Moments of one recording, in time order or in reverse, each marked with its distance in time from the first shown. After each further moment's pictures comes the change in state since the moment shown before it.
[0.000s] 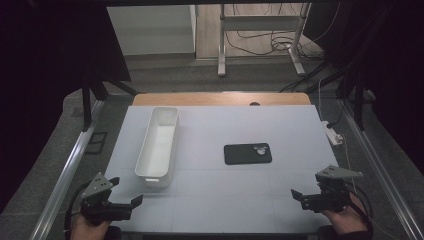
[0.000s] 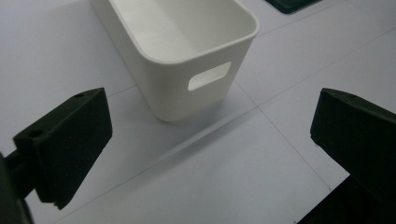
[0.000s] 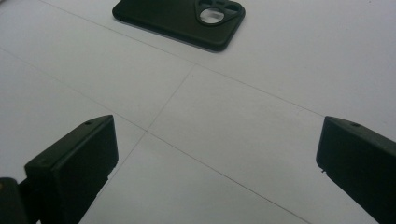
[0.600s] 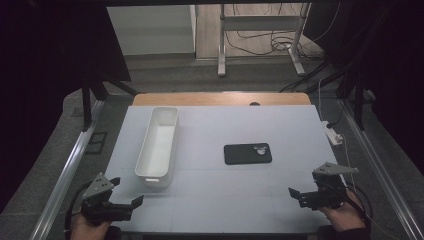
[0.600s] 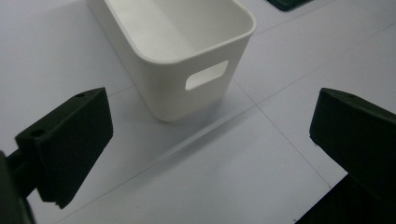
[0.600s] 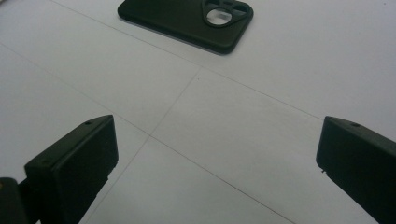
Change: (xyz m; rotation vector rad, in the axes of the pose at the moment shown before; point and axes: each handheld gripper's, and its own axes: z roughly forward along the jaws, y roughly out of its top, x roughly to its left) left arm -0.001 0.000 0.000 0.003 -0.003 0.015; right arm 0.000 0.008 0.006 0.020 0.029 -0.013
